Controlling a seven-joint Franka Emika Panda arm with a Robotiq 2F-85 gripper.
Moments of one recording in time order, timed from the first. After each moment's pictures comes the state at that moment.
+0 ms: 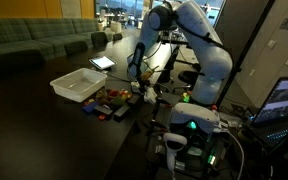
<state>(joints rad) -0.20 0.85 -0.38 -2.01 -0.19 2.45 0.06</state>
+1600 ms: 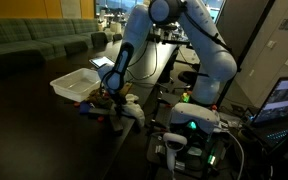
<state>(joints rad) 0.02 0.78 -0.03 -2.06 -0.17 2.42 0.11</state>
